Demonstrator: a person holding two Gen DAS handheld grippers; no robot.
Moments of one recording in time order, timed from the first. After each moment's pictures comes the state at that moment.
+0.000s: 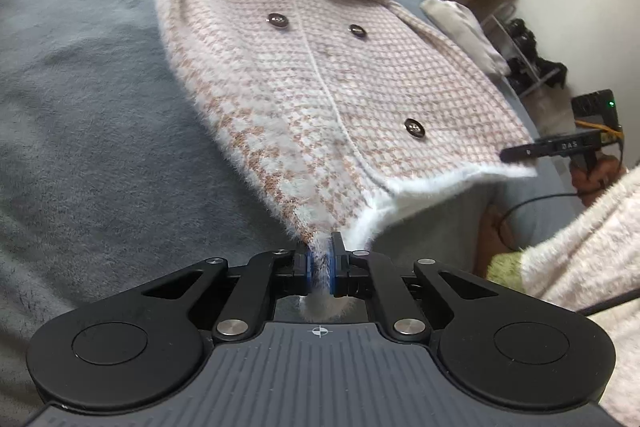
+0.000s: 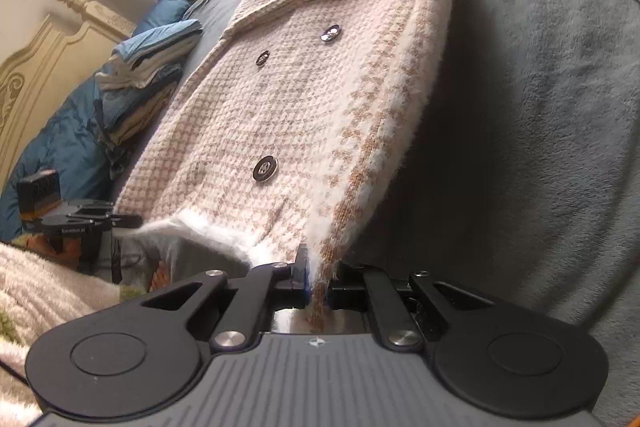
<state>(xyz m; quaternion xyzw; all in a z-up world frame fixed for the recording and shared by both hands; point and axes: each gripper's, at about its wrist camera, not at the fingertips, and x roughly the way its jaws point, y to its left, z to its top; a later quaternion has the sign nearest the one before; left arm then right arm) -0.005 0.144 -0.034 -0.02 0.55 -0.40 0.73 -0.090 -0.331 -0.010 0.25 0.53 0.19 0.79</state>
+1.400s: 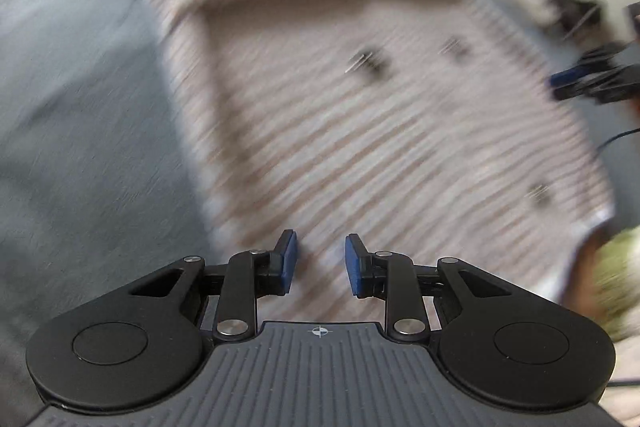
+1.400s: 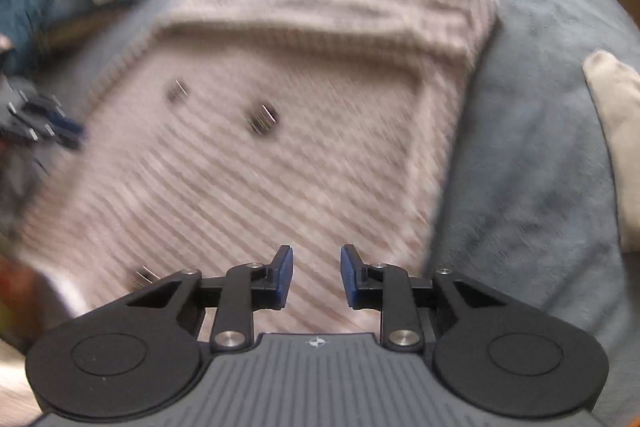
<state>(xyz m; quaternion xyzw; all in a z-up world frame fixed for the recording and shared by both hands) 0.057 0.116 -0.088 0.10 0.55 -0.36 0.75 -0.037 -0.311 -0.001 -0.04 0.56 0.13 0.82</state>
